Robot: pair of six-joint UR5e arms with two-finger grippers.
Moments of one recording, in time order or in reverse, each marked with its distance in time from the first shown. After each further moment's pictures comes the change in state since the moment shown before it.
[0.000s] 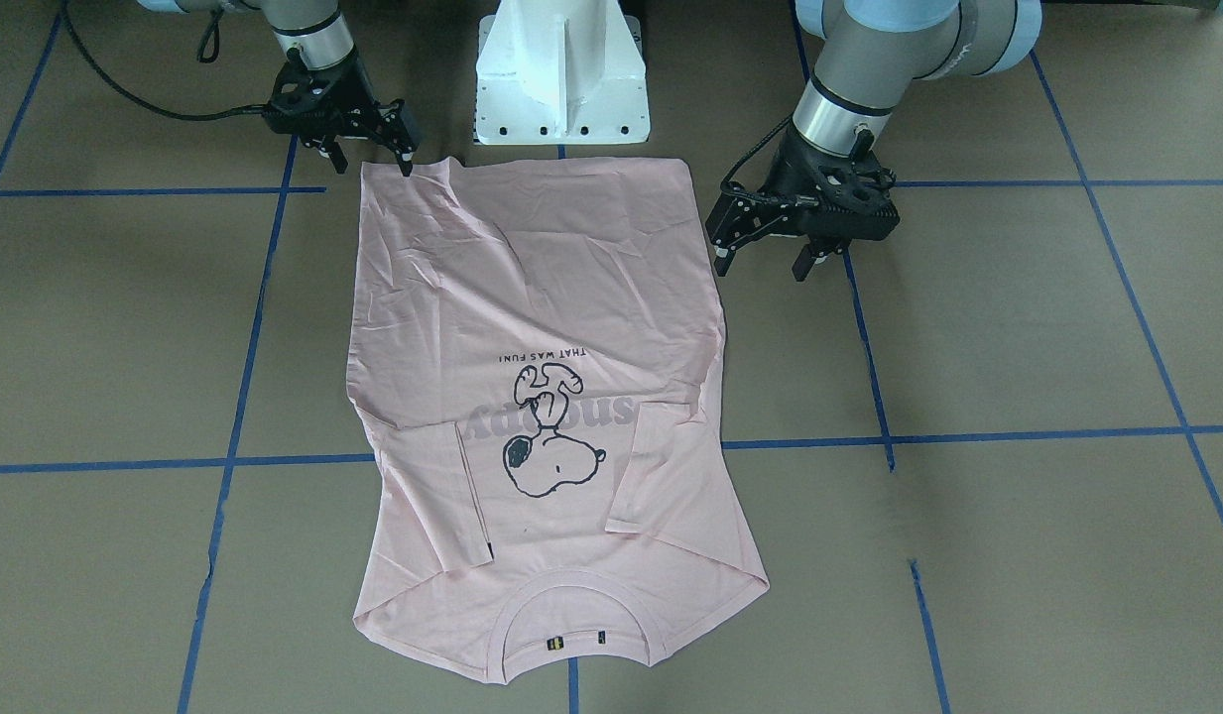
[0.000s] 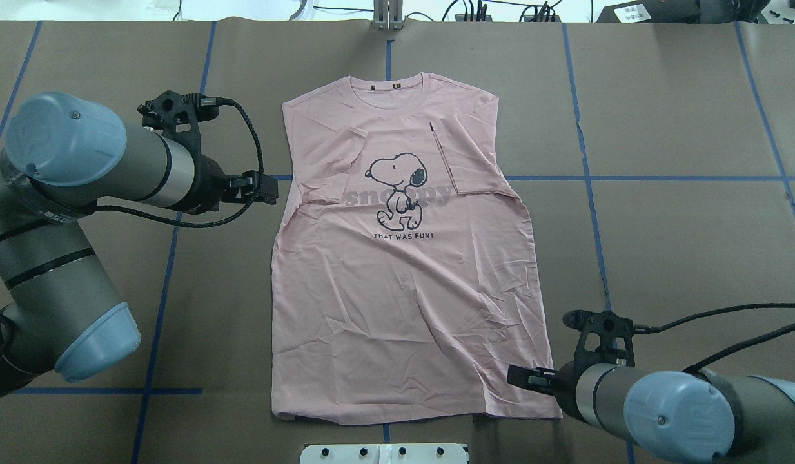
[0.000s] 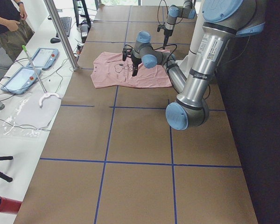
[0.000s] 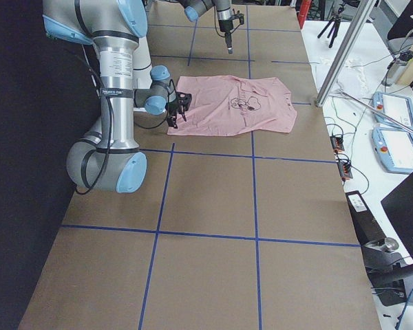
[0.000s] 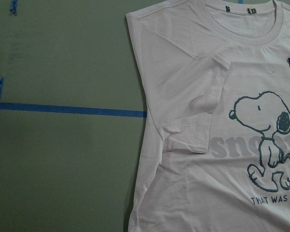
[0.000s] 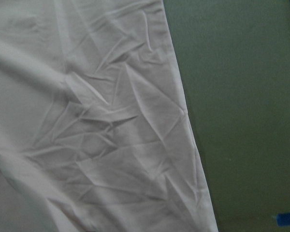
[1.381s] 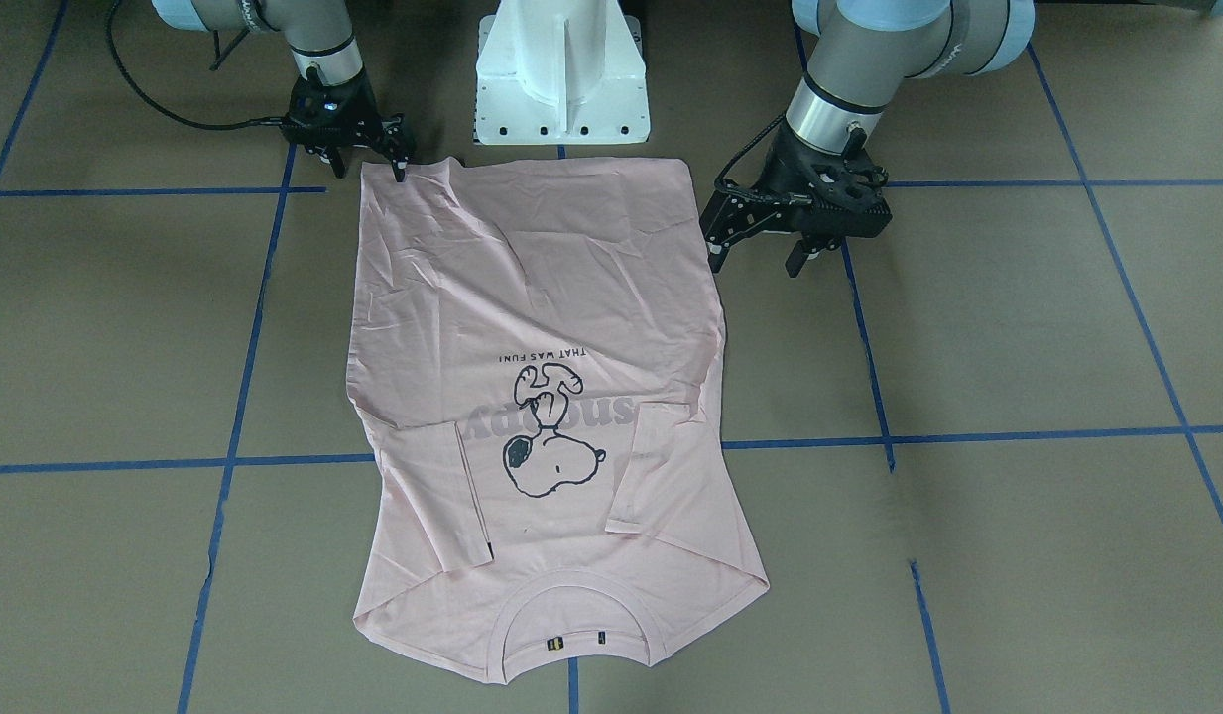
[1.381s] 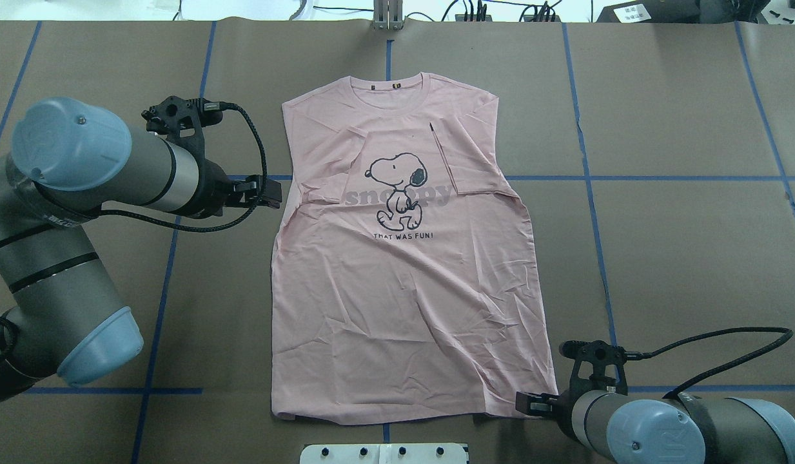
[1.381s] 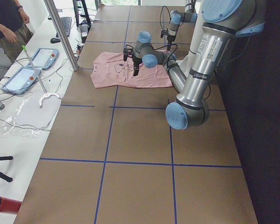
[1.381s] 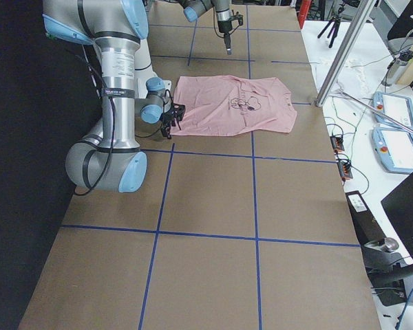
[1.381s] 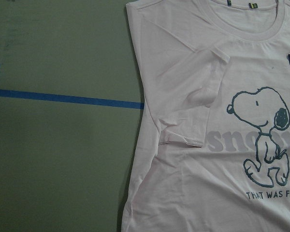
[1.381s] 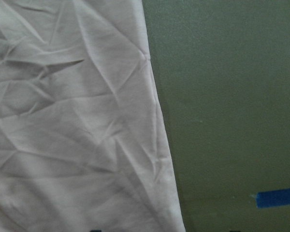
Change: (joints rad) left arm 0.010 -0.002 0.000 0.000 -0.001 -0.014; right arm -0.040 -0.008 -0.083 0.015 0.008 0.001
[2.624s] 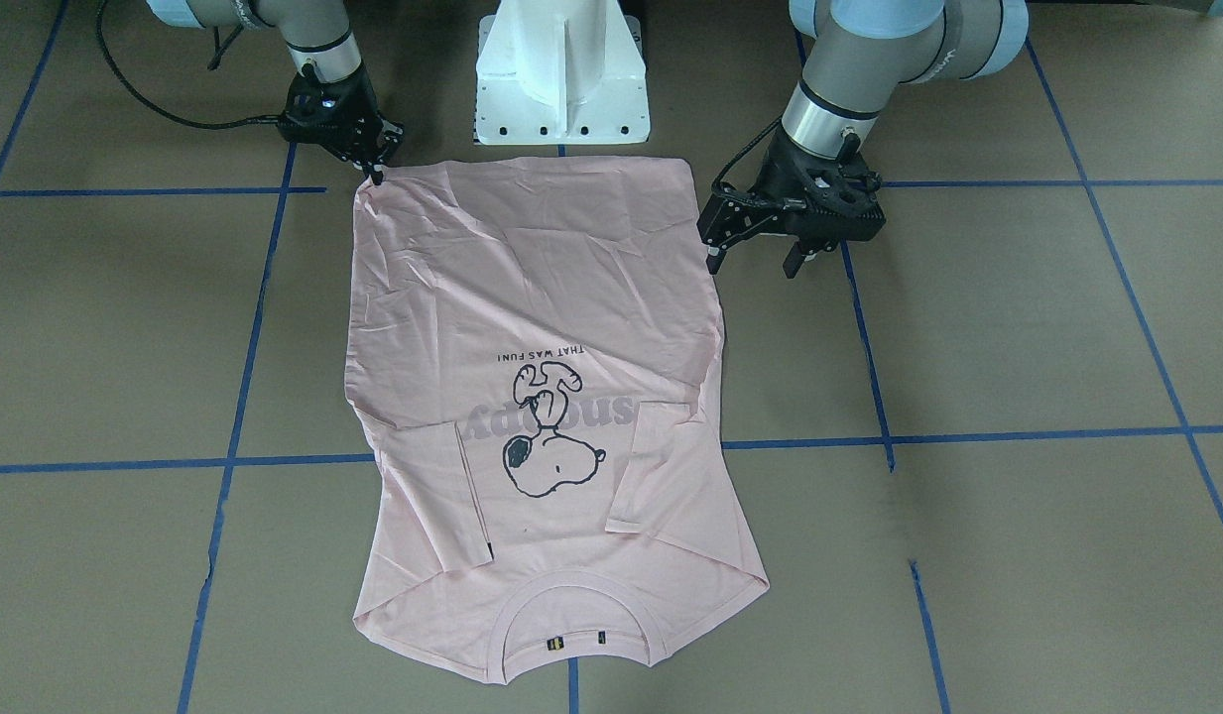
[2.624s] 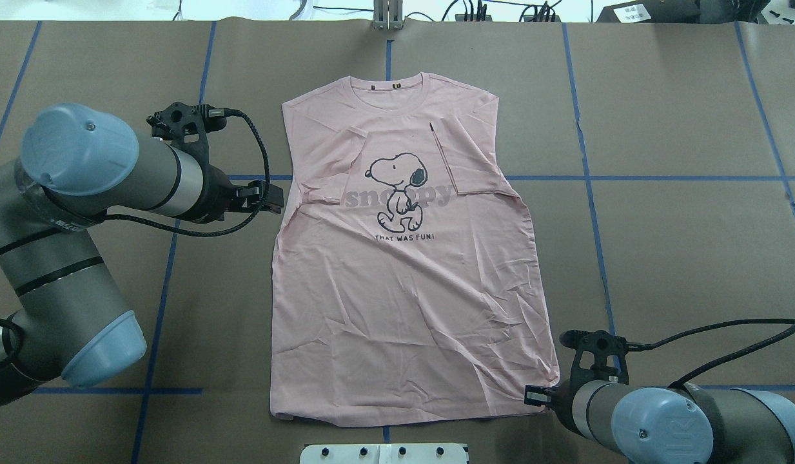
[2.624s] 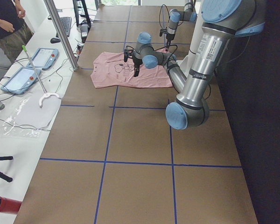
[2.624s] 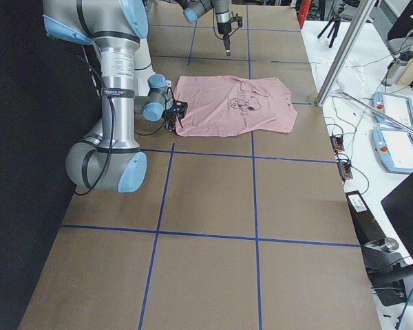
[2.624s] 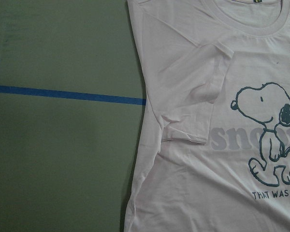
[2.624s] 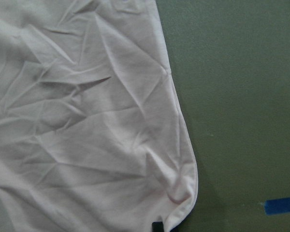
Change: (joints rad) left arm 0.017 0.006 0.008 0.001 0.002 -0.005; right arm 0.031 0.006 0.030 0.002 0.015 -0.002
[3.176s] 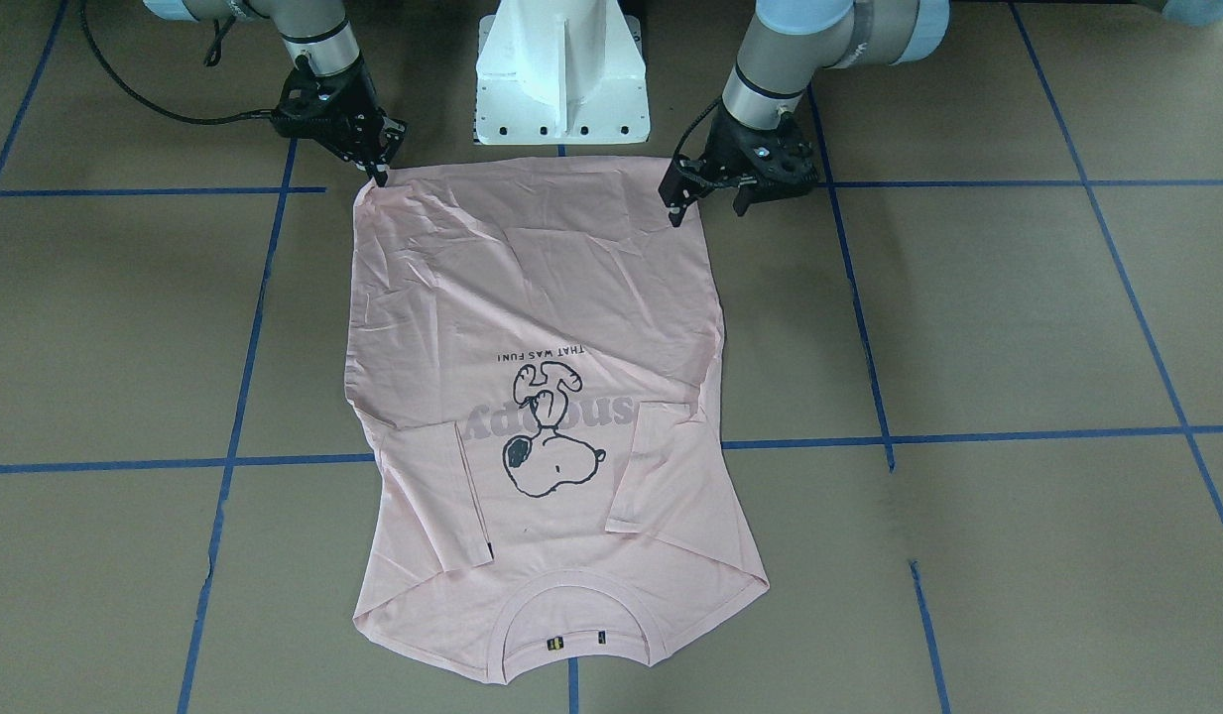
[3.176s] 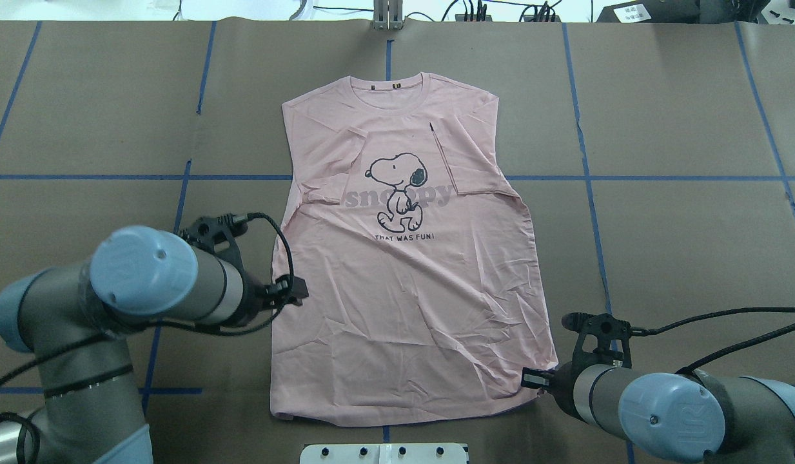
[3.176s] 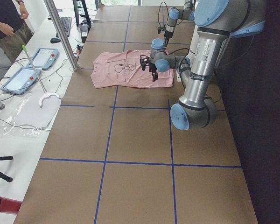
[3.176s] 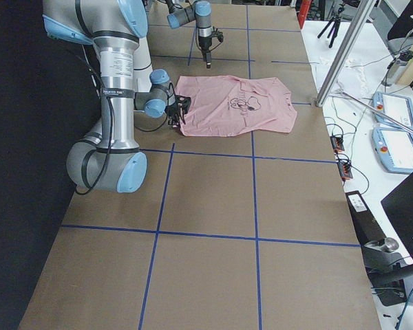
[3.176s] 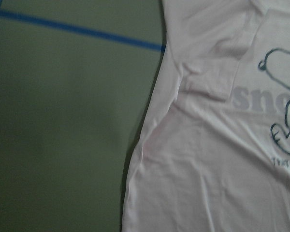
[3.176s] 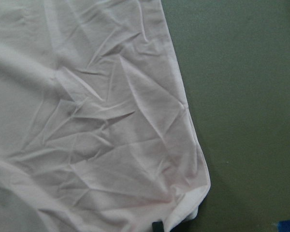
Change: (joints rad) left arm 0.279 0.056 -0.056 0.071 0.077 -0.440; right arm 0.043 0.009 0.029 0.000 -0.007 0.000
